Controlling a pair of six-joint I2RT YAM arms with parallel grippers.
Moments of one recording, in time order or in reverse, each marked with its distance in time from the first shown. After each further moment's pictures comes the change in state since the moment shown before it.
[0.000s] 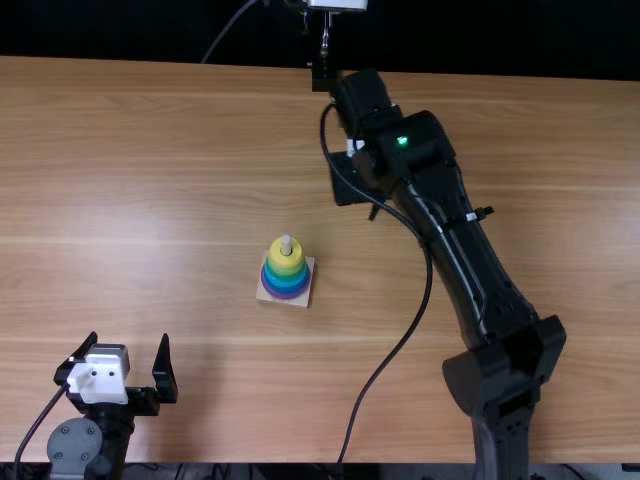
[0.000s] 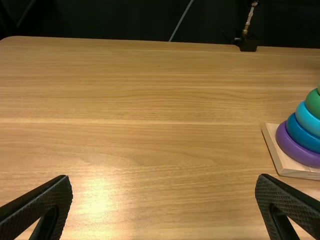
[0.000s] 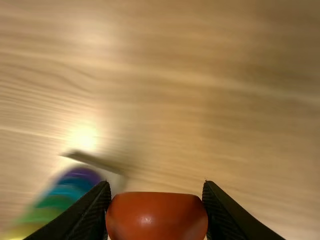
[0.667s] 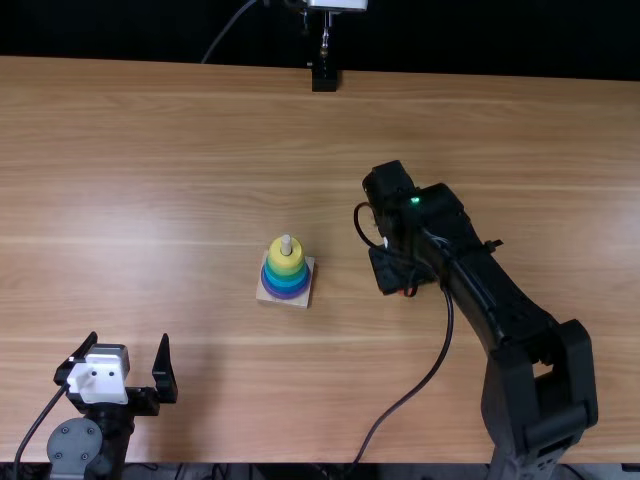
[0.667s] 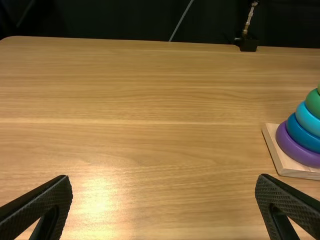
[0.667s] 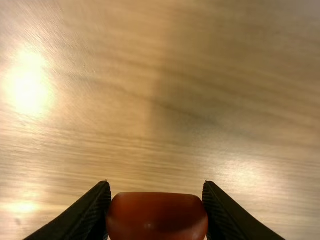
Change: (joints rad) left arm 0.000 0.000 0.000 0.000 0.000 -0.001; right arm -0.055 -0.227 -0.758 0.185 0.063 -0.107
